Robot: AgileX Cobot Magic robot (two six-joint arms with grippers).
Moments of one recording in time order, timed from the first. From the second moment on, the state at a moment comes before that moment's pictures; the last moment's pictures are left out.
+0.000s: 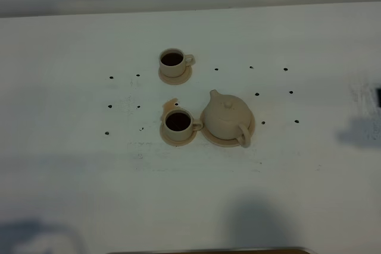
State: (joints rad) left arm 0.01 -0.01 -0.46 0.10 1.06 -0.17; right arm 0.19 0.97 -0.89 -0.14 0.94 0.18
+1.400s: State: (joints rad) left arm 0.01 -0.01 -0.46 0.10 1.06 -0.17; right arm 0.08 0.24 -0.52 -0.07 1.11 0.12
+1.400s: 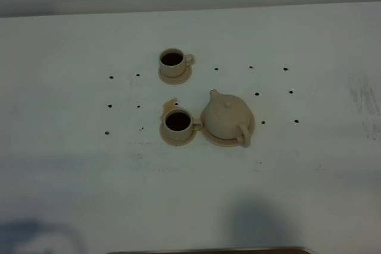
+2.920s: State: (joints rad) left arm 0.01 -0.01 -0.46 0.10 1.06 -0.17; right arm 0.03 0.01 -0.52 0.07 1.11 -0.09
